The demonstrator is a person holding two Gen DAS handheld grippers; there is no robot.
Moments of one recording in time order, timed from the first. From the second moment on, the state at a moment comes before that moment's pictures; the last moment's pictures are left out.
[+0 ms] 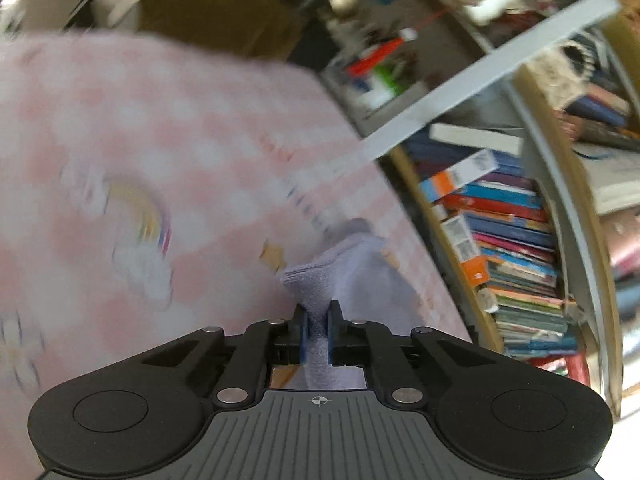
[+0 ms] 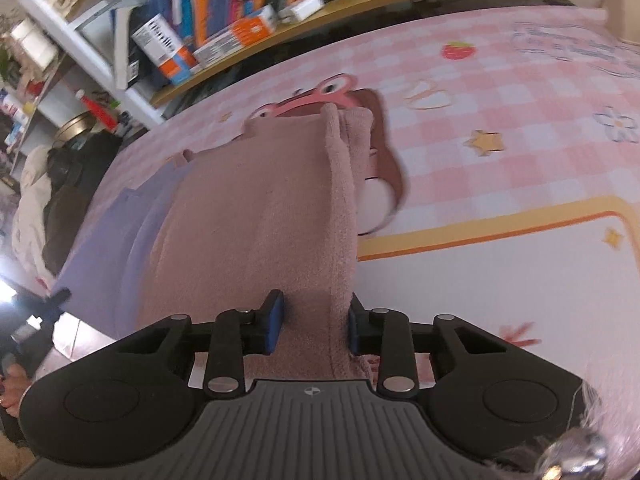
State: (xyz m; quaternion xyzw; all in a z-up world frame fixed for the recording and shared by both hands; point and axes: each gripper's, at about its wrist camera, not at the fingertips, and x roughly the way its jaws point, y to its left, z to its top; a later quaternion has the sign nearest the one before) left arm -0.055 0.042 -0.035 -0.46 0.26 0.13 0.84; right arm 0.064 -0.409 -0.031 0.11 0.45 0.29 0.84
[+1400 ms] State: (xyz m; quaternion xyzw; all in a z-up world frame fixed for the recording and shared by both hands) left arm -0.017 0.073 -0.079 -0.49 0.30 0.10 0.81; right arm 0.055 -0.411 -0.042 0.10 0.46 0.30 0.83
